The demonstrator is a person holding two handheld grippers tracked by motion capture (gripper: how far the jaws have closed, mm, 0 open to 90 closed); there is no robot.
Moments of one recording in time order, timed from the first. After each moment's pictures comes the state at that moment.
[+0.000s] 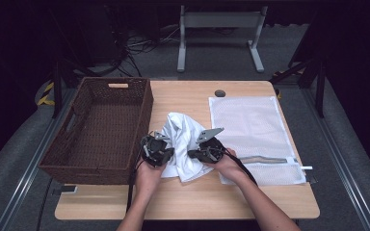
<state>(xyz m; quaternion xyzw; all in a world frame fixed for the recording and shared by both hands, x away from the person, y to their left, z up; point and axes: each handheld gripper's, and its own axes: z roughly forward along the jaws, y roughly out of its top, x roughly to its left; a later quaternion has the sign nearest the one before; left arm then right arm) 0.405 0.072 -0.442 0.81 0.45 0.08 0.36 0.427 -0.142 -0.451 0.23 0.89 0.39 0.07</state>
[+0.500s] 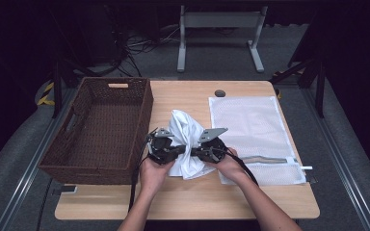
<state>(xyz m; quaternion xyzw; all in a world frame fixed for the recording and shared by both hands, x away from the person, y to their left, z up) 0.400 0.058 -0.415 0.79 0.40 0.02 0.46 0.419 -0.149 -0.435 0.22 0.87 0.42 0.10</state>
